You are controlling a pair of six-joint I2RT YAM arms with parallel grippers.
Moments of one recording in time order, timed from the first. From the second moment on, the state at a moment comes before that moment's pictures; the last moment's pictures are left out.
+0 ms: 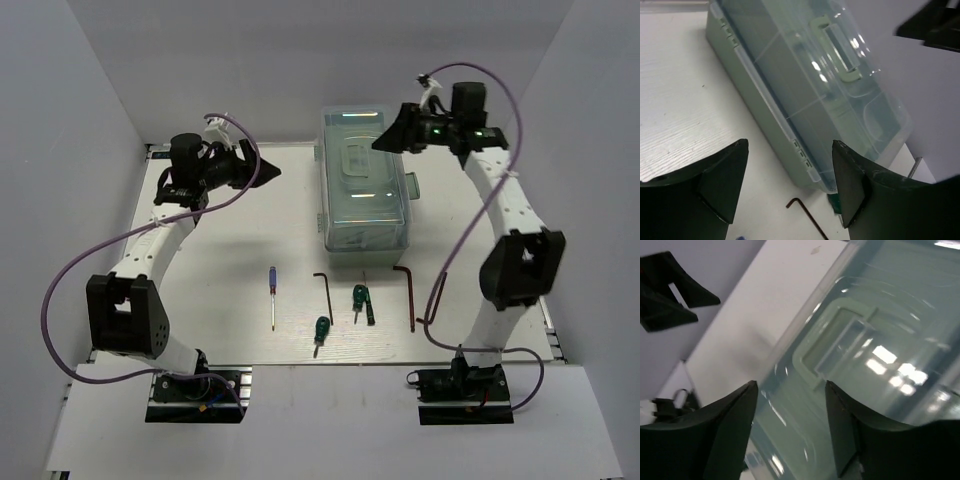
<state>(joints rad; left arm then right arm) -0.11 1.50 1.22 -0.04 0.66 -0.39 0.13 1.75 1.79 -0.51 -0.86 0.16</state>
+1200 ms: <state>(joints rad) -0.23 1.91 1.78 0.16 0.68 -0.64 0.42 1.99 1.99 -0.66 -0.36 0.34</state>
